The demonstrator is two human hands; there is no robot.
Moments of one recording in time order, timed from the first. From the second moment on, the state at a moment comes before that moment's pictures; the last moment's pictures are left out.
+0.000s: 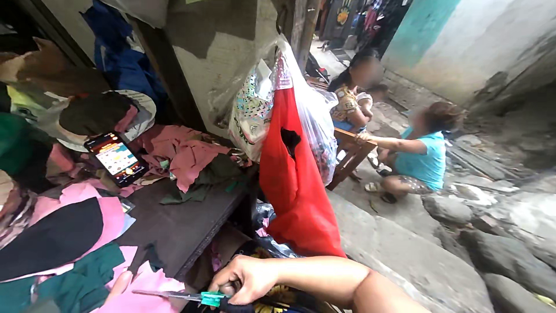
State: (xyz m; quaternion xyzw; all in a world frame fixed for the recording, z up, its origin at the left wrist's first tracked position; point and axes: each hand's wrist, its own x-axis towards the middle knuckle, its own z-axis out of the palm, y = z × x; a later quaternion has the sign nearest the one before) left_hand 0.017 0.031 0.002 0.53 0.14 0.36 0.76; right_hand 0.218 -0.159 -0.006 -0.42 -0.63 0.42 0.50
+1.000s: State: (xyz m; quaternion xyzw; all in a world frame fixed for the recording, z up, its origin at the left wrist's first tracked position) left_hand 0.012 -0.010 0.016 0.27 -0.06 0.19 0.94; right_hand 0.231 -0.155 -0.030 -0.37 -0.61 0.49 0.50
